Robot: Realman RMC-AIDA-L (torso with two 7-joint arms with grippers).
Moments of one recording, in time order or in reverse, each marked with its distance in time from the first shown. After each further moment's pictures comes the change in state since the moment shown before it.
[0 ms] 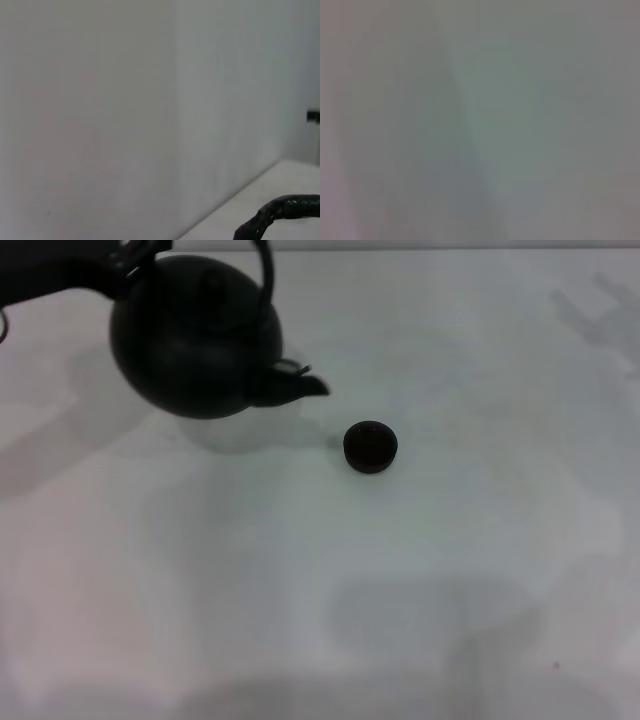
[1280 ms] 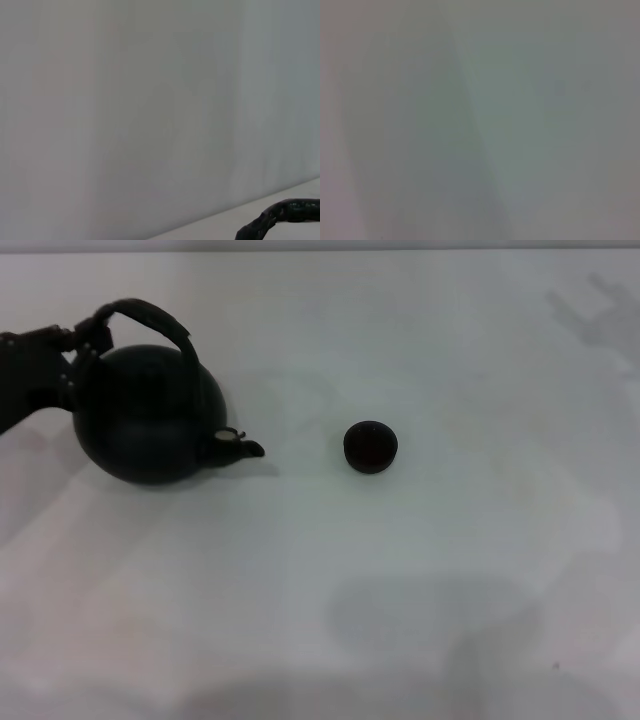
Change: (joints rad) left arm -0.059 0.002 -0.359 -0.763 -0.237 -0.095 0.739; right arm 0.005 -0.003 -0.001 -0.011 -0.029 0.005 0.012
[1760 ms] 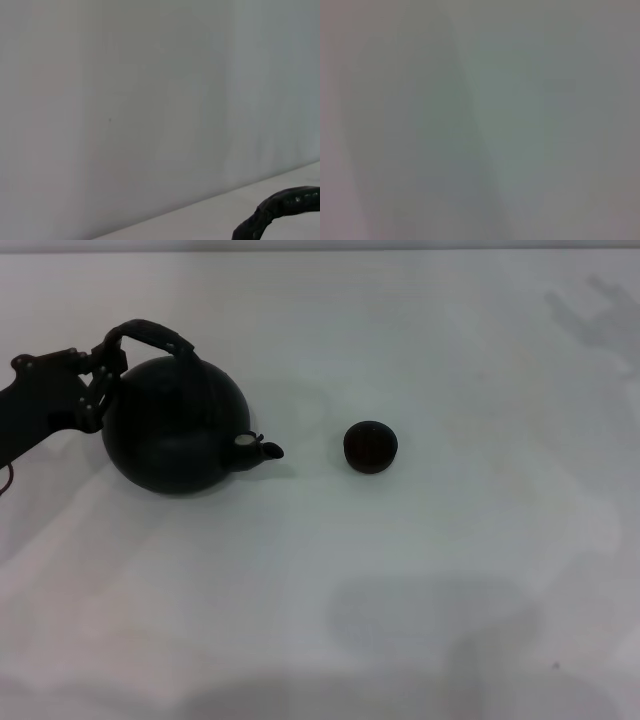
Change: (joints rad) left arm -0.008 -0.005 -0.003 -0.092 -0.017 0.013 0.110; right arm 0.001 0.002 0.000 0.007 0.001 0.000 -0.005
